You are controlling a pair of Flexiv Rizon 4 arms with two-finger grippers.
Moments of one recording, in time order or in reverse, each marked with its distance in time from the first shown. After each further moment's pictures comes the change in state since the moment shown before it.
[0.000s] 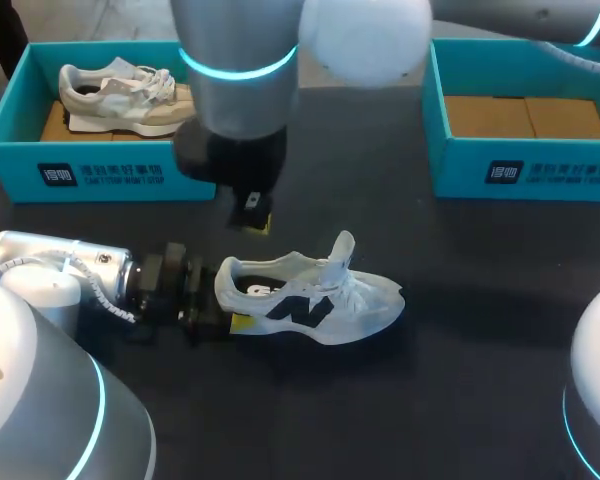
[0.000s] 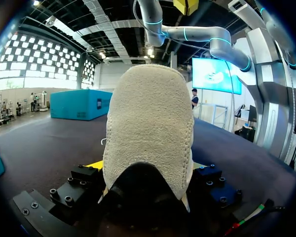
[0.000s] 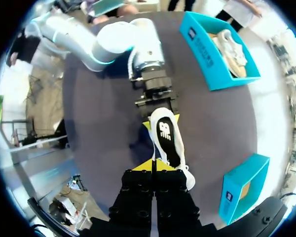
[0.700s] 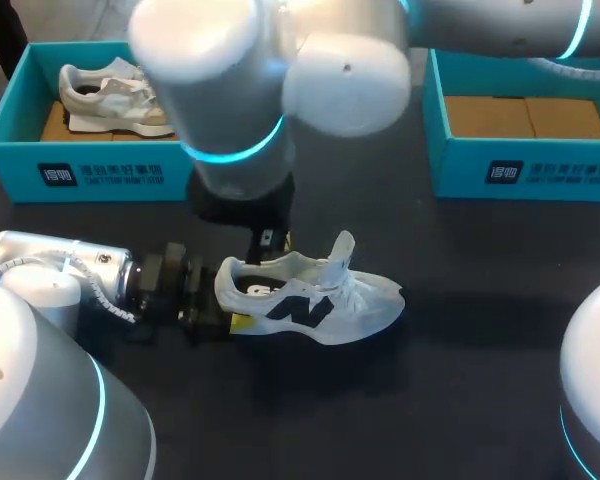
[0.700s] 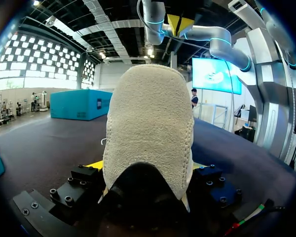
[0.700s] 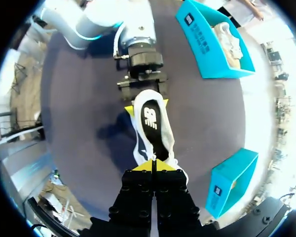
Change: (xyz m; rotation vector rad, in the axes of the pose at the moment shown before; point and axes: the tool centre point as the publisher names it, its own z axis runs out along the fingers) left arm 0.000 0.000 0.000 0.000 0.000 0.000; right arm -0.016 -0.023 0.047 0.113 -0.223 -0.024
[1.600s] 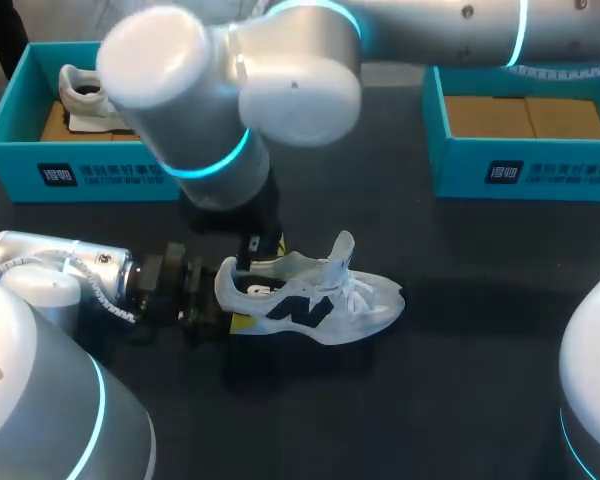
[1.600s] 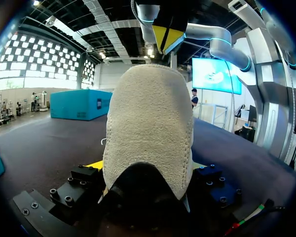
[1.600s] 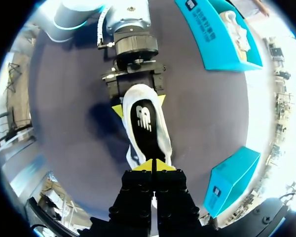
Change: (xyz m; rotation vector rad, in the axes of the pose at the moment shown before) left arm 0.000 0.000 0.000 0.000 0.000 0.000; right arm -0.007 0.018 0.043 0.083 -0.003 -0.009
